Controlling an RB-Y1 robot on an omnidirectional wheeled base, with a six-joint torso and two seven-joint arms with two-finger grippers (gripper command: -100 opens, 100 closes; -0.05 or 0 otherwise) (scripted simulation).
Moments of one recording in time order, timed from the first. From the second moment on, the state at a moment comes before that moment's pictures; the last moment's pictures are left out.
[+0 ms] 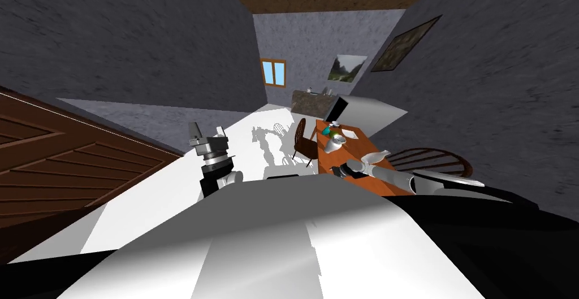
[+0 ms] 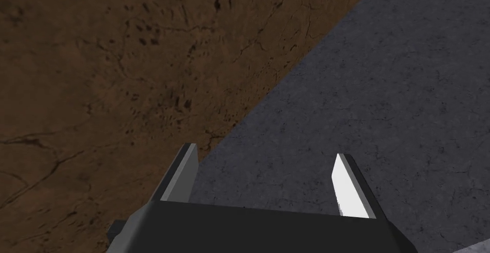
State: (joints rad) left arm 0.50 -0.03 0.07 -2.20 0.12 -0.59 0.09; right arm -0.11 -1.28 0.99 -1.20 1.35 -0.70 0.10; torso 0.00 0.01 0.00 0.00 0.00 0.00
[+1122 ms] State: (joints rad) left arm 0.50 -0.03 0.07 -2.20 0.12 -0.59 0.09; right arm 0.23 -1.31 0.79 -1.10 1.12 -0.61 0.17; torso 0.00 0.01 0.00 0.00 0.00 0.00
